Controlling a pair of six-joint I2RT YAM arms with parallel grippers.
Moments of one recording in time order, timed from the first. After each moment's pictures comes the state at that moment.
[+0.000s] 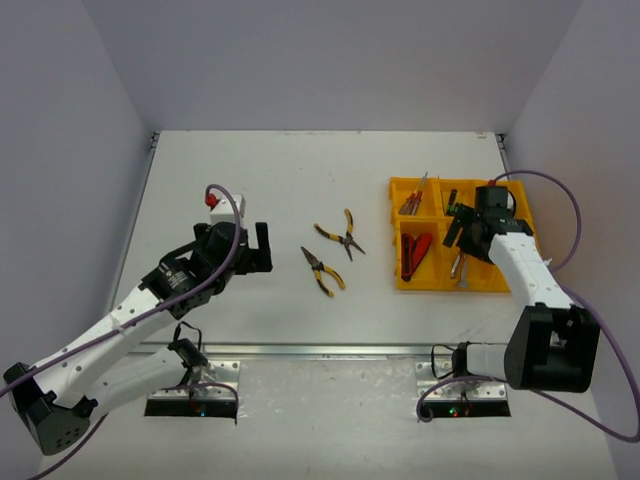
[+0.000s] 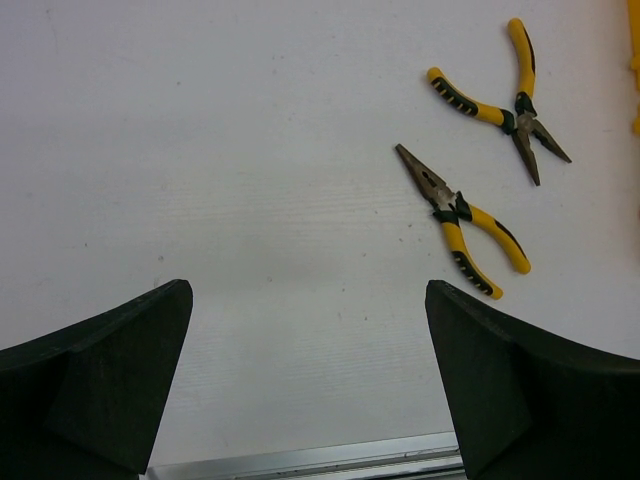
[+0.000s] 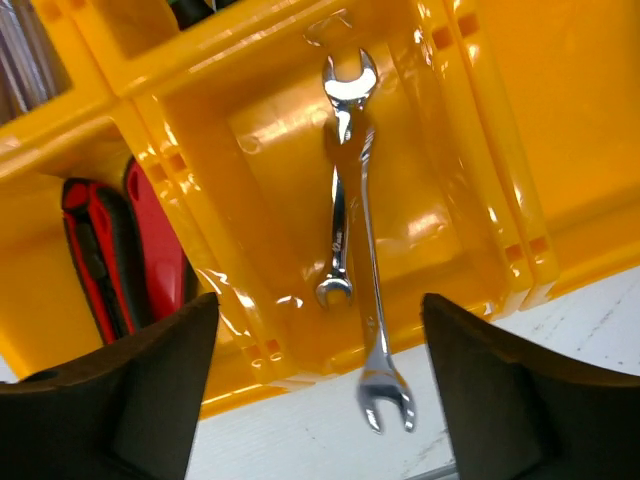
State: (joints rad) left arm -0.69 0.85 0.84 -0.68 -0.49 -0.52; right arm -0.09 1.29 0.83 -0.58 0.18 0.33
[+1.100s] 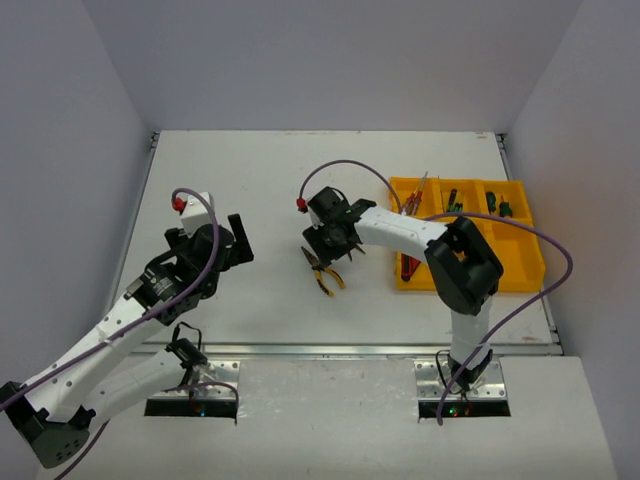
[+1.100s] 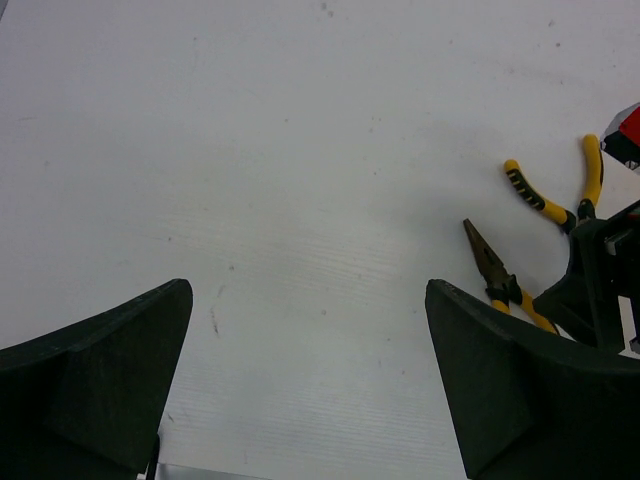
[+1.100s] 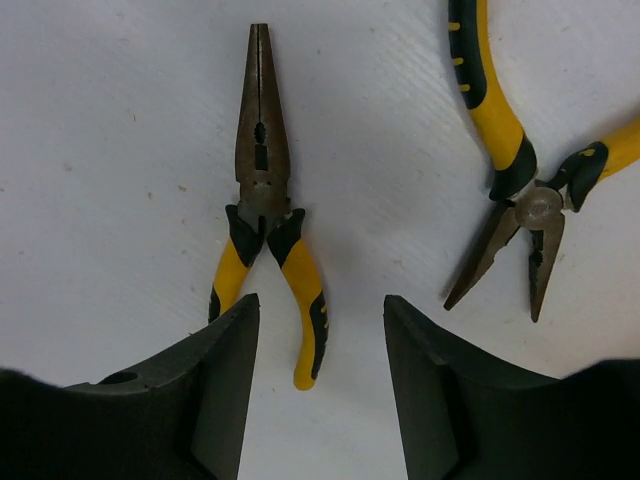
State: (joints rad) left arm -0.64 0.76 0.85 -0.74 -0.70 -0.62; right arm 0.75 1.93 1.34 -0.55 0.01 0.10
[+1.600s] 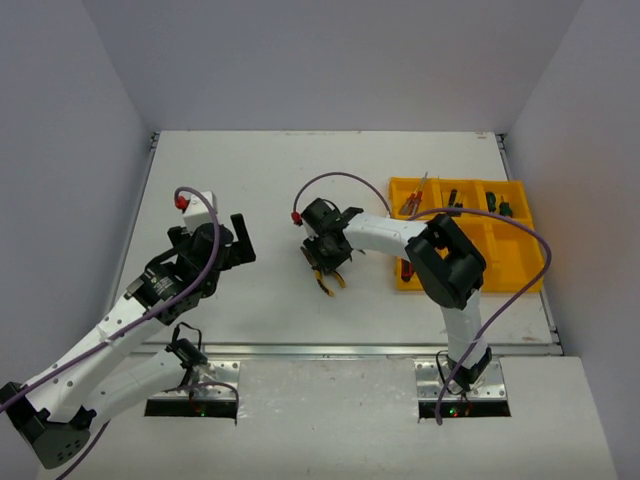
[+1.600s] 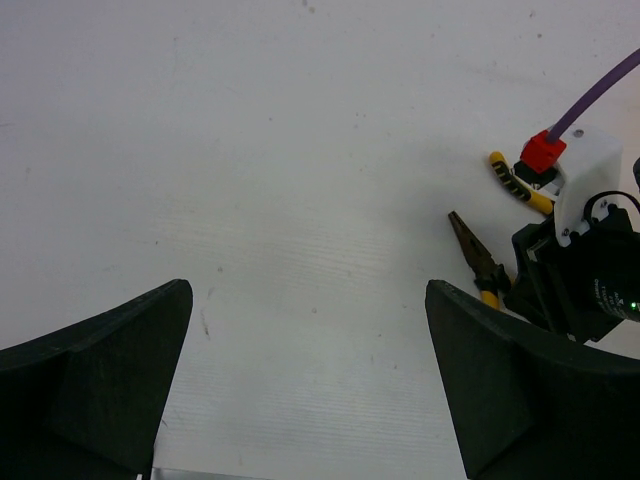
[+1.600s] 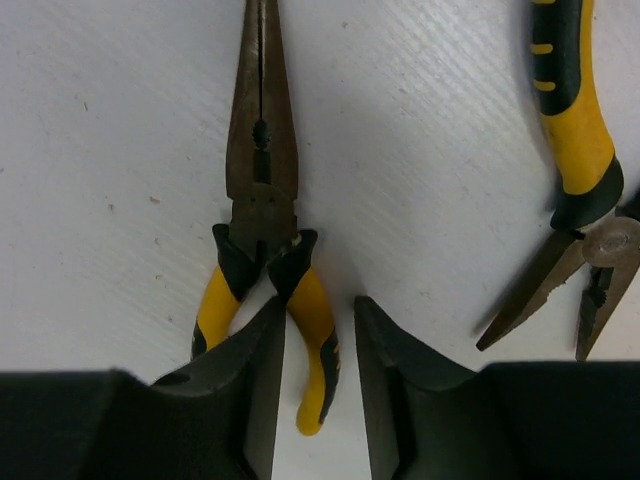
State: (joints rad) left arm -0.63 0.78 0.84 -0.72 -0.65 -0.59; right arm 0.77 2.04 1.34 -0.54 0.03 0.08
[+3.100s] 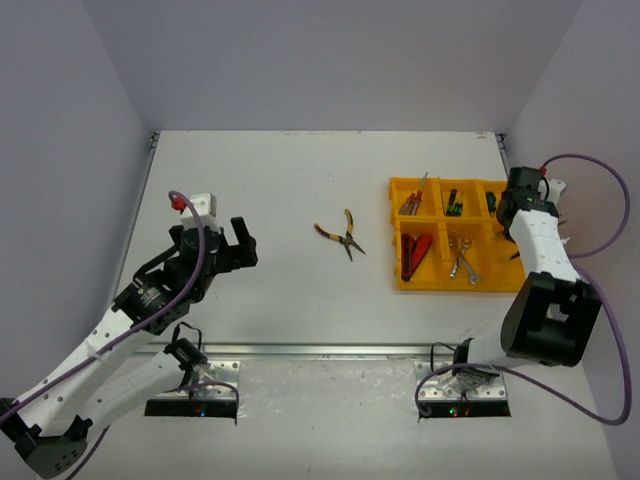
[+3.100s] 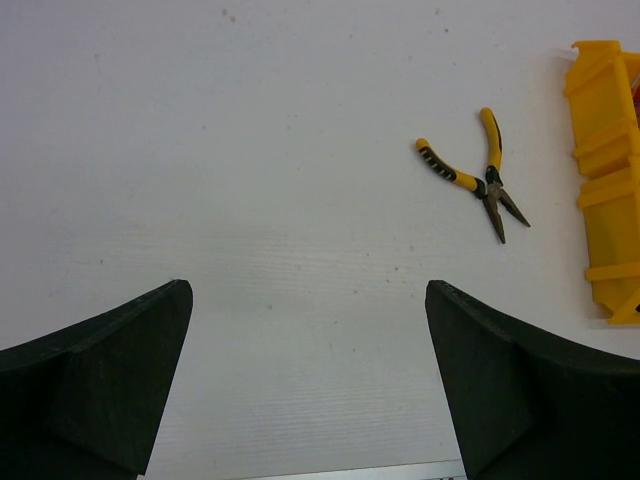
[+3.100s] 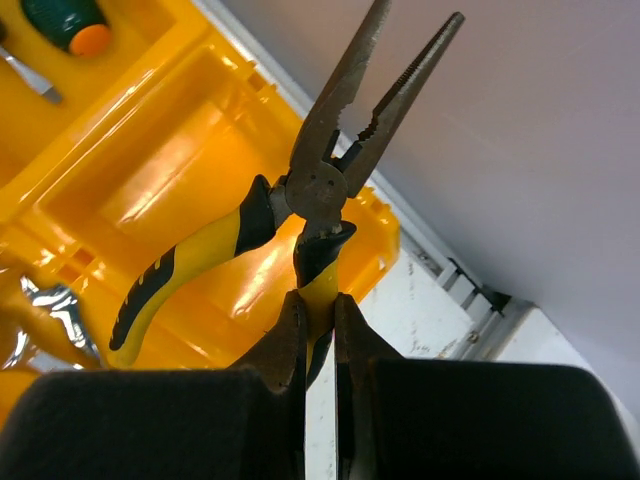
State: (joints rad) left arm -0.63 0.69 0.83 -0.67 -0.51 -0.53; right arm -0.28 1.43 1.02 -0.61 0.63 0.25
